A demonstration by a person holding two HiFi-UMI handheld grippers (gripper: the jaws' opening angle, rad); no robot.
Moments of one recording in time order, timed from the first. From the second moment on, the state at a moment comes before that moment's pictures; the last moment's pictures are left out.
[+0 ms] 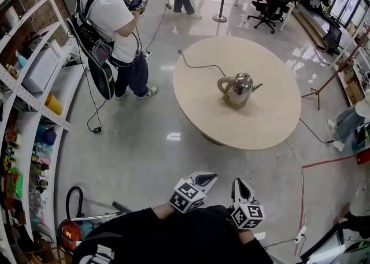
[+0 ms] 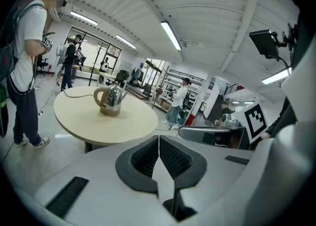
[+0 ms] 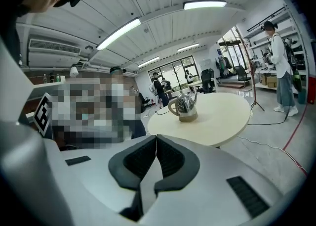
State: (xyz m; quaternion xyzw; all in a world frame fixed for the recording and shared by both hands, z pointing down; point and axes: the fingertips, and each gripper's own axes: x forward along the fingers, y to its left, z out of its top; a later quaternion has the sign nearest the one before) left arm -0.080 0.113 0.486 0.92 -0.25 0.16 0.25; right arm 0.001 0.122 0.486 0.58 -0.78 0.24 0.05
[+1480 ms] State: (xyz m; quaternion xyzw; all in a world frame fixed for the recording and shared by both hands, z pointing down) left arm 0.119 -0.132 0.481 0.90 -0.33 0.21 0.21; right arm 0.200 -0.149 0.486 0.49 -0.83 0.28 0.00
